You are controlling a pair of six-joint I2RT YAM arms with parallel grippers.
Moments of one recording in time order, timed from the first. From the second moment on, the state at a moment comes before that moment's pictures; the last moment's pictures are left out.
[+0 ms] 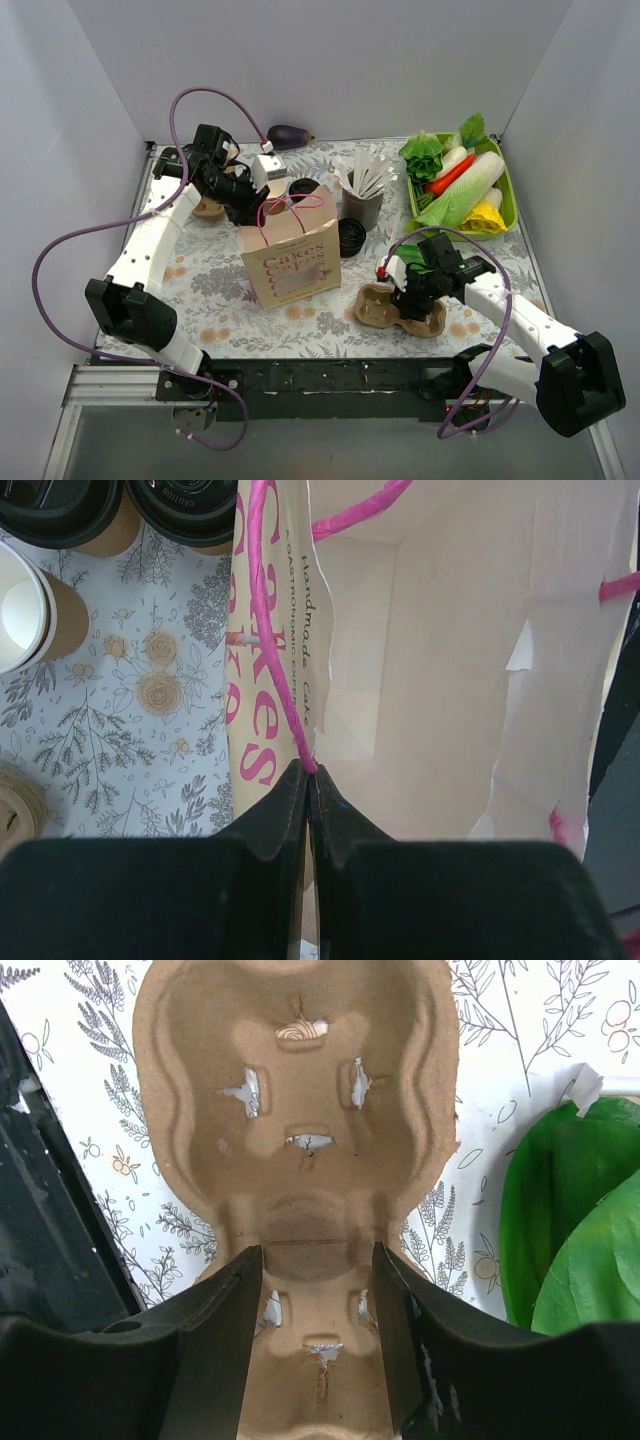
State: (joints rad) left arm -0.27 1.57 1.72 -1.28 0.60 0.71; right arm 0.46 1.09 0.64 -0.74 -0.47 -0.76
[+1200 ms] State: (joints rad) left arm -0.27 1.57 1.71 -1.28 0.60 0.71; right arm 0.46 1.08 0.71 -0.84 -0.48 -0.81
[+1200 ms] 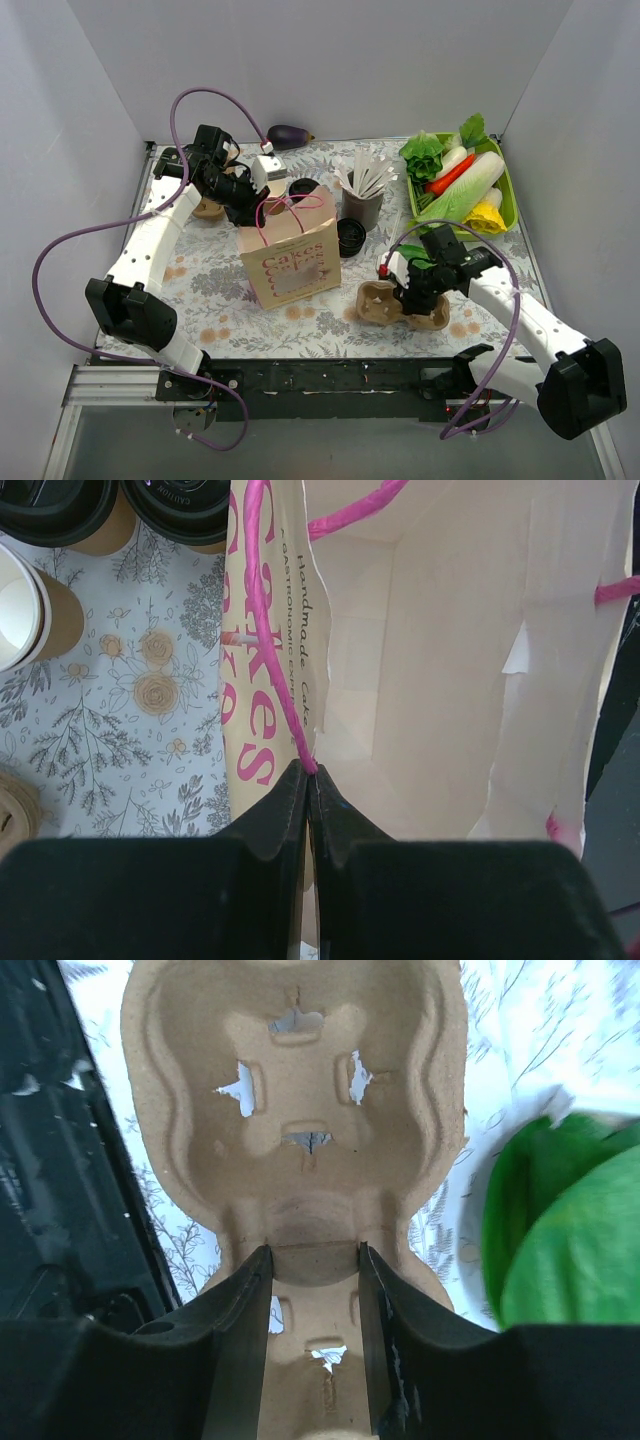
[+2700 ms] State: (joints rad) left arm -0.06 1.42 1.77 -0.89 0.61 0.04; right arm 0.63 1.55 1.74 -0.55 -1.16 -0.20
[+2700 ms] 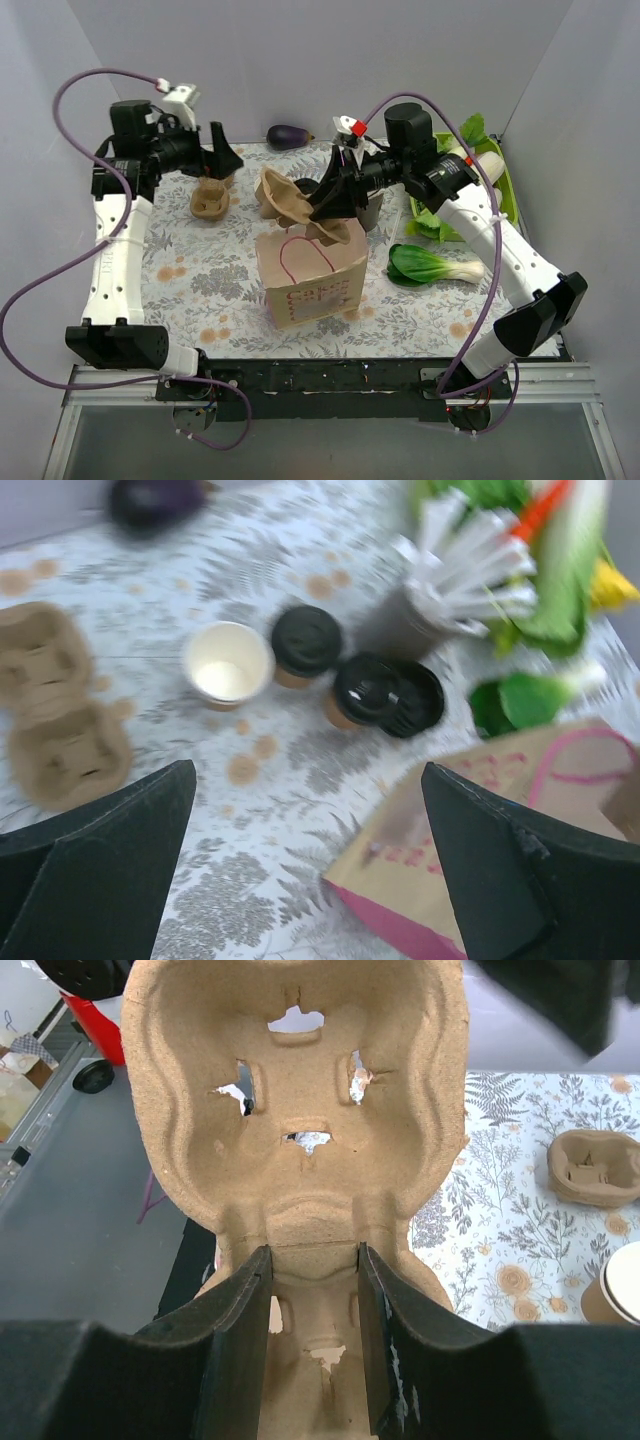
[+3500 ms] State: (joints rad) left arm 0.10 1.39 1.68 -0.72 0.50 -0.12; right arm 0.65 1.60 1.74 -0.34 -1.11 -0.04
